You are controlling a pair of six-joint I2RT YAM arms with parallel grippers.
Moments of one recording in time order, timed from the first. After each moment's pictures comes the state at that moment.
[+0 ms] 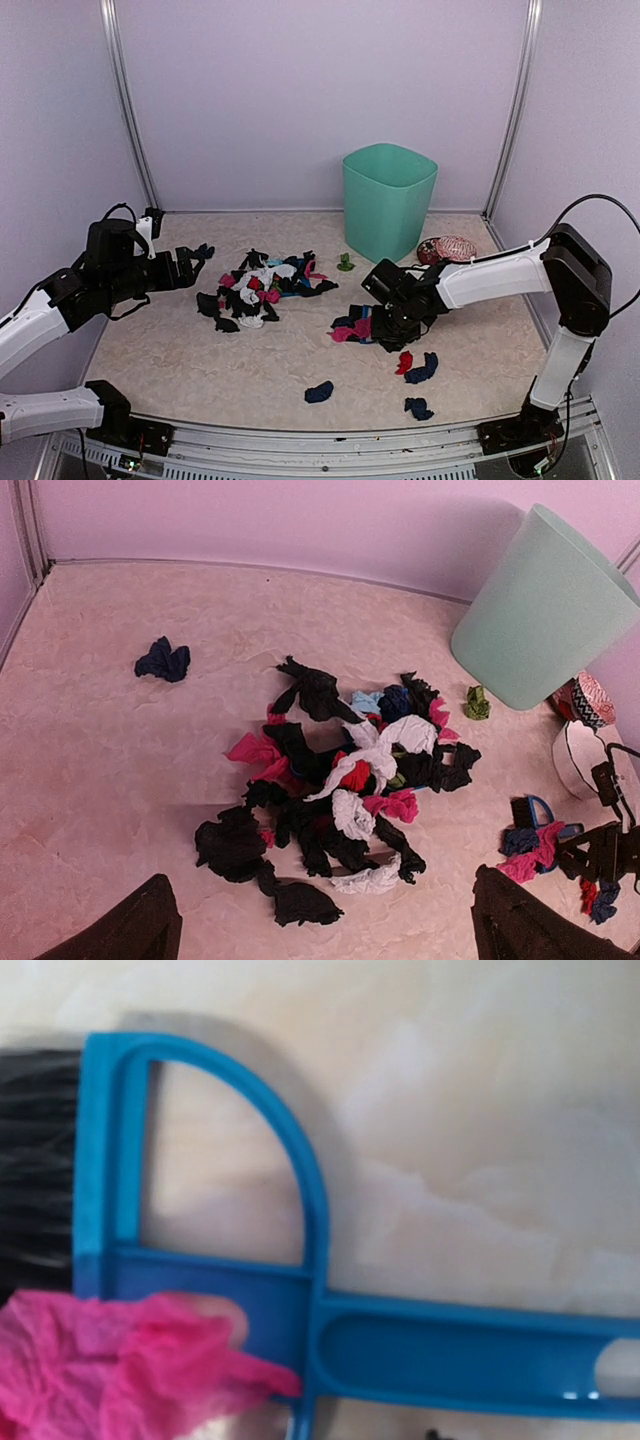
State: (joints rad) left arm -0.49 0.84 0.72 -0.38 -0.14 -0.42; right arm 0.88 1.78 1.03 -0.44 0.21 0.91
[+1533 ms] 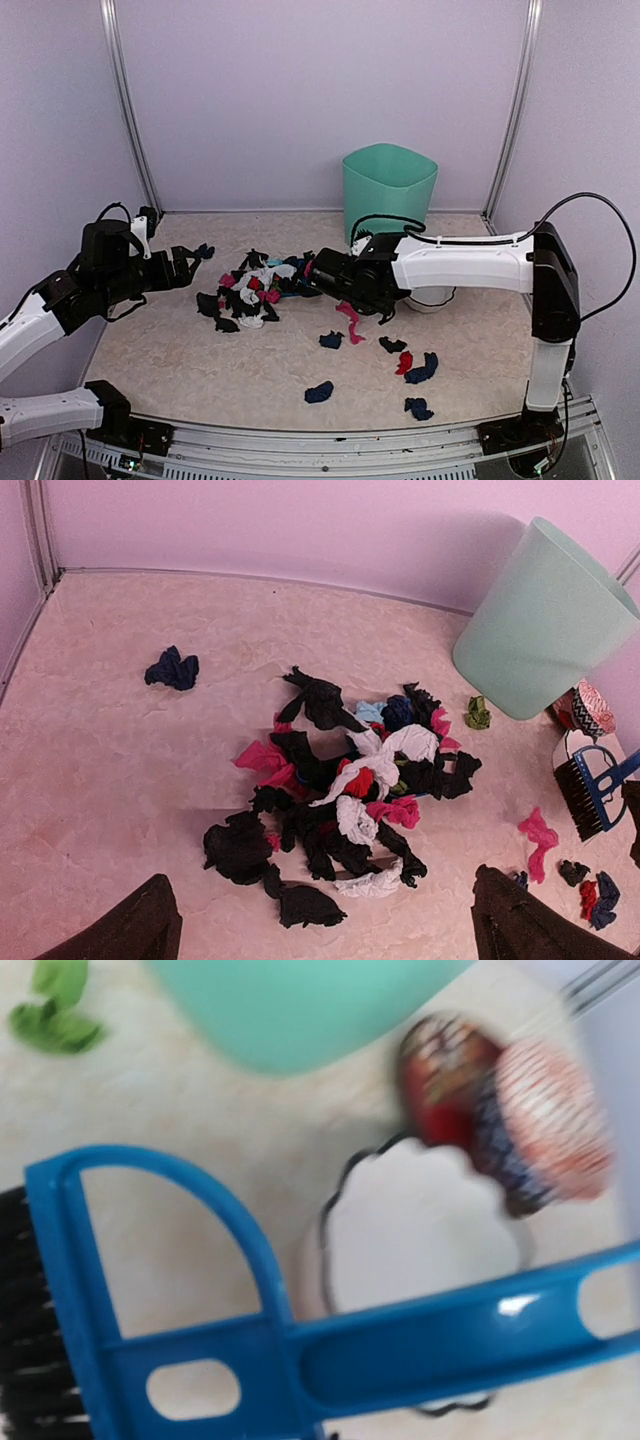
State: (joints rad) left arm -0.50 0.81 0.72 -0.39 -0.16 -0.42; right arm 1.08 1.96 1.58 -1.07 0.95 0.81
